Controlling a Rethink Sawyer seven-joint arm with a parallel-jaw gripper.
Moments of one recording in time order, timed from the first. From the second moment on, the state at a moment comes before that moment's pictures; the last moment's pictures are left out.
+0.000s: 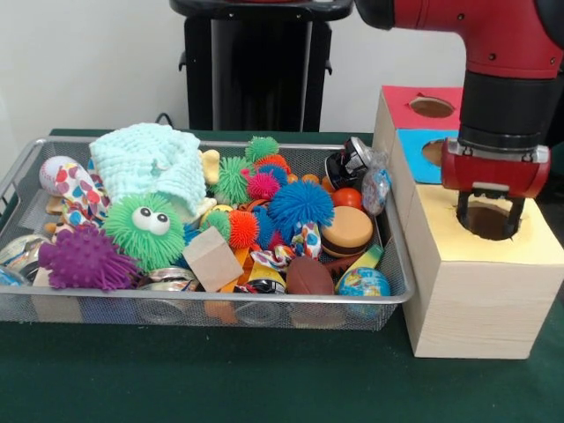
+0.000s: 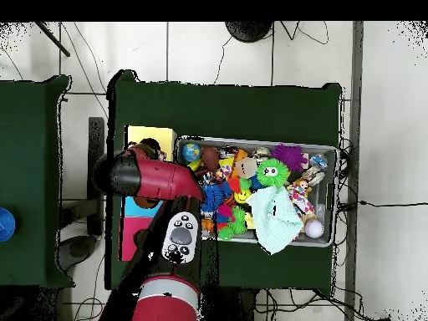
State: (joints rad) arm 0.18 -0.45 -0.17 1.49 0.35 0.30 1.84
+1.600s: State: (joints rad) arm 0.27 -0.61 -0.31 1.51 0.35 0.73 1.84
